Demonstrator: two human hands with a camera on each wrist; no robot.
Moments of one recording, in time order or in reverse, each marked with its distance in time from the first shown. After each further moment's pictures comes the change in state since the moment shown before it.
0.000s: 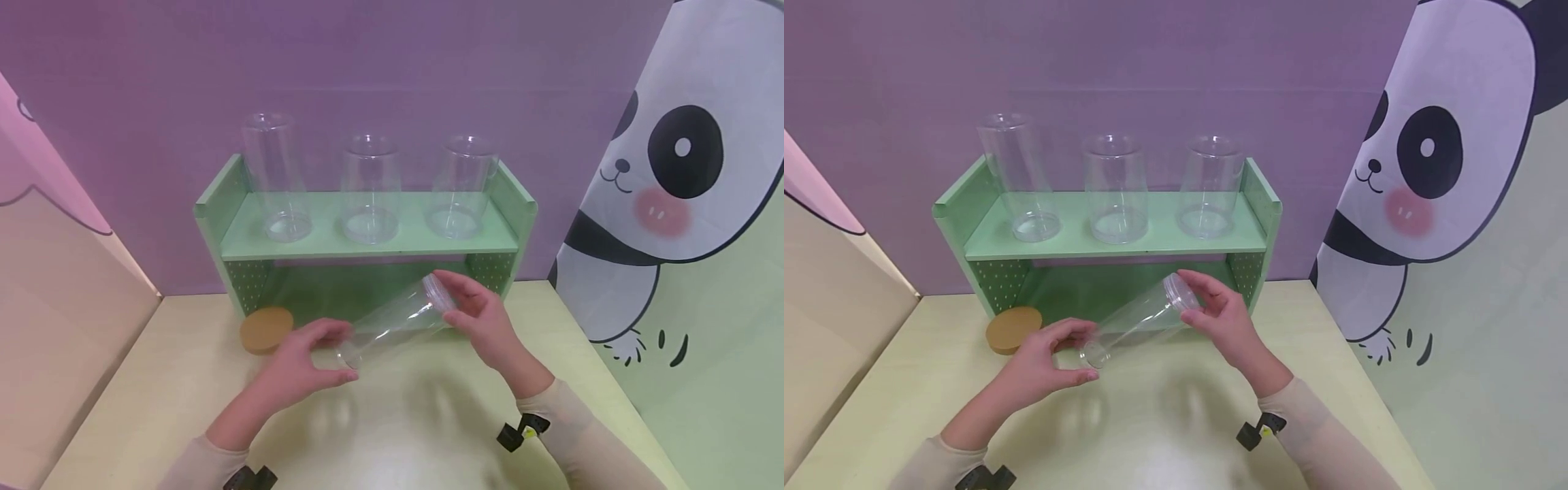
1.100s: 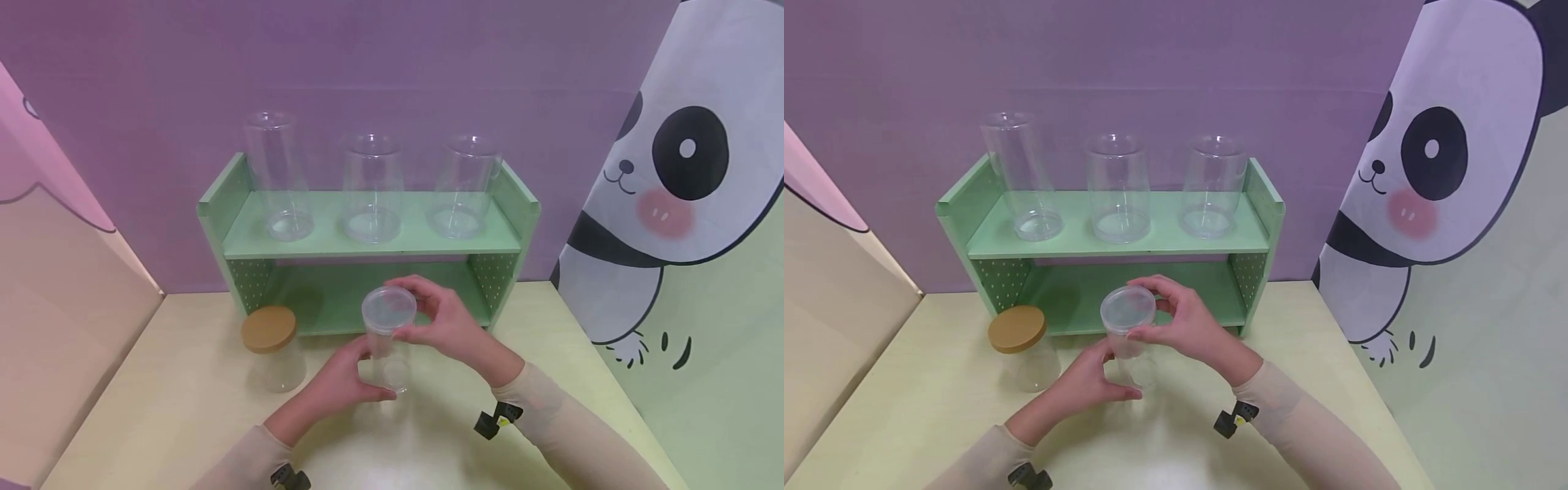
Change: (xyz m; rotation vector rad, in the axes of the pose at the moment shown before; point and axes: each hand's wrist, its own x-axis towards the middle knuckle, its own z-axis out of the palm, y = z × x) left_hand 0.019 -0.023 0.072 -0.157 -0.121 0.017; right_hand 0.025 -0.015 0.048 -0.165 -0.262 -0.066
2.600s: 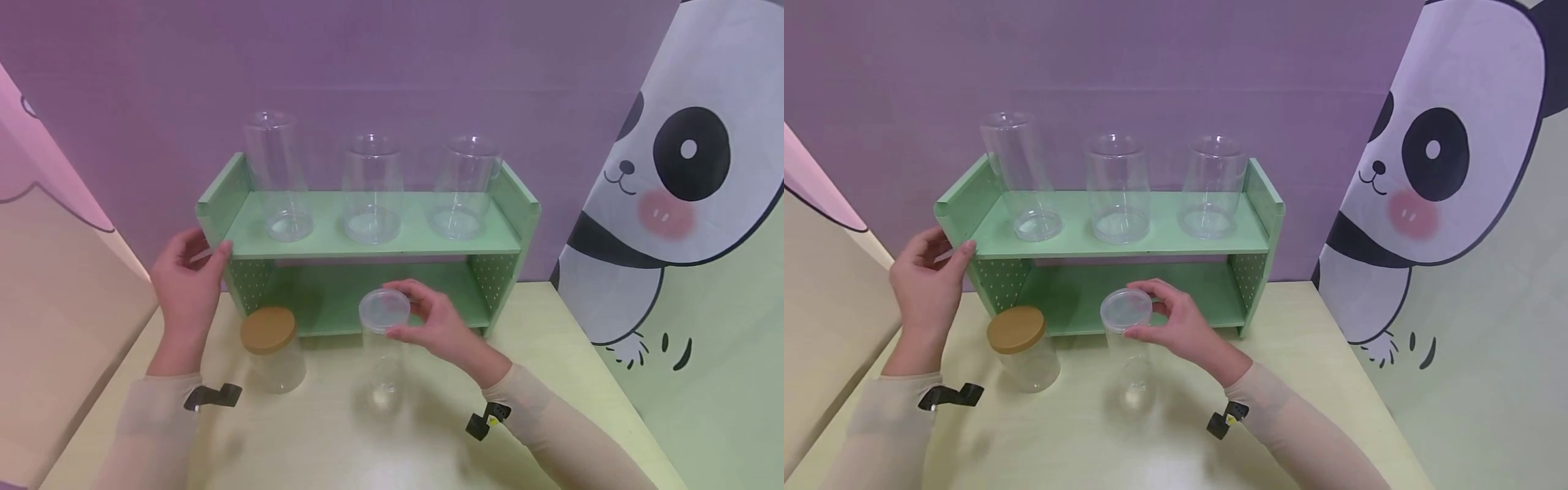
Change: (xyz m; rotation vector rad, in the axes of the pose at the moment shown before) left_hand 0.000 0.031 -0.205 0.038 1.053 -0.043; right_hand 0.004 0.021 0.010 0.024 0.052 0.080
